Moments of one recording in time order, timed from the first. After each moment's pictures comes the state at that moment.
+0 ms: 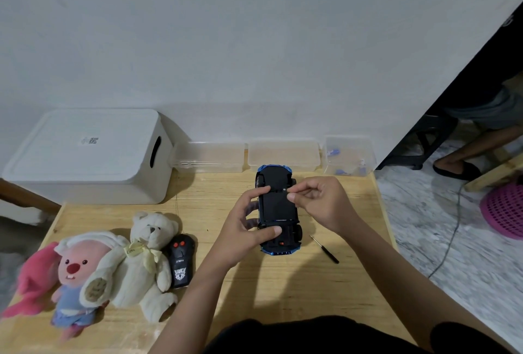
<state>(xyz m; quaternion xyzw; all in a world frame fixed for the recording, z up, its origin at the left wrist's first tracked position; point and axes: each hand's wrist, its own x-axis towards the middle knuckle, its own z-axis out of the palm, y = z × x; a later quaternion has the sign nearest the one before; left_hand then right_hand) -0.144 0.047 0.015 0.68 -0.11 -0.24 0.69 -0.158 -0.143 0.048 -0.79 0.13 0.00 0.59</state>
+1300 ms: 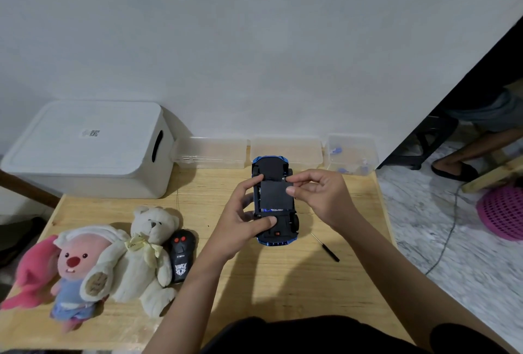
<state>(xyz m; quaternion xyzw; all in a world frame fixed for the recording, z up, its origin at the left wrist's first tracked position) -0.137 0.053 0.016 0.63 -0.09 -0.25 0.72 -0.156 -0.136 0.059 -0.75 0.13 -0.01 0.65</state>
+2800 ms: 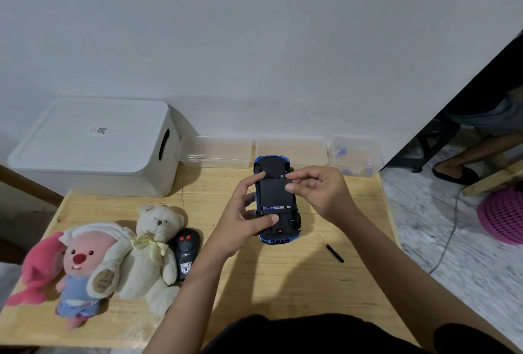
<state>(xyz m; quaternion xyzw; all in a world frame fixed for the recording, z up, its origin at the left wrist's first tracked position) -0.131 0.062 0.017 0.63 -0.10 -0.26 0.73 -0.146 -0.127 0.060 -0.77 0.11 -0.02 0.62</state>
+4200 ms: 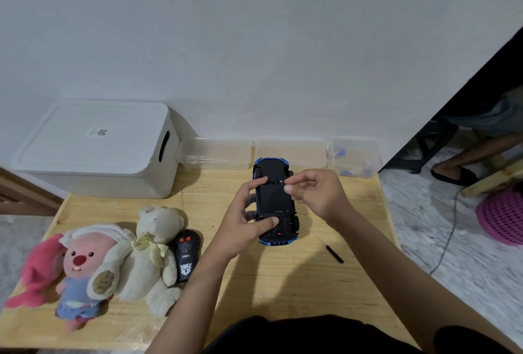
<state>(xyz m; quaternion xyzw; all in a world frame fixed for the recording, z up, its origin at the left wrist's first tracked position) -0.135 0.060 0.017 0.68 -0.10 -0.23 0.69 -0.141 -0.121 0.060 -0.79 0.17 0.03 0.59</state>
